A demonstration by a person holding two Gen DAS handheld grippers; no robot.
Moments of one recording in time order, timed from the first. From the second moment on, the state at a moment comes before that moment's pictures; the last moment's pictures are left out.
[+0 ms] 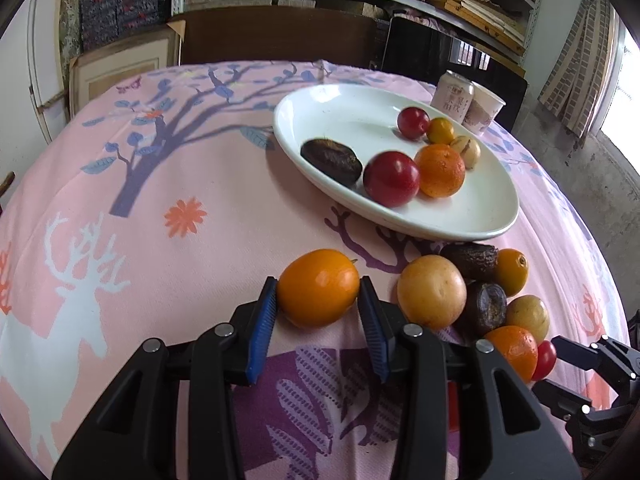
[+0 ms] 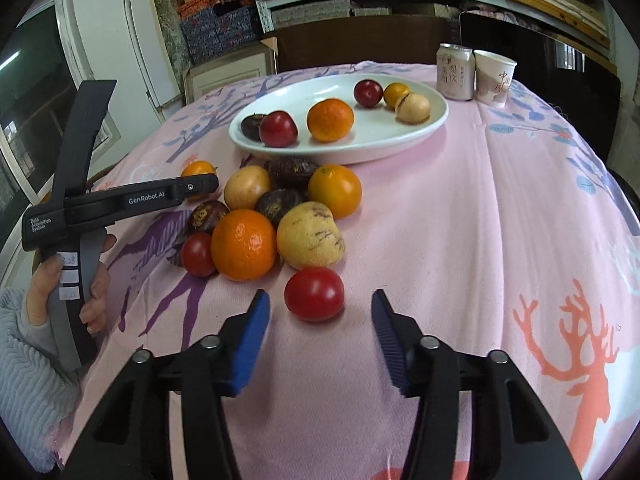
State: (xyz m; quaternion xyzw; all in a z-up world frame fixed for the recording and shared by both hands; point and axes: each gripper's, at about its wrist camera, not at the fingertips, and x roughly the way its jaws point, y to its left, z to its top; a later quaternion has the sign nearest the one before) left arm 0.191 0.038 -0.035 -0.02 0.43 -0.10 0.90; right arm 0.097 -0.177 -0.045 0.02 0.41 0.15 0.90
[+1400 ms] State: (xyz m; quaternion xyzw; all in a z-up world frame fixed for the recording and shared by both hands) left arm 0.182 0.026 -0.021 0.02 0.38 -0.06 0.92; right arm 0.105 -0.171 -0.047 0.01 0.42 0.16 0.89
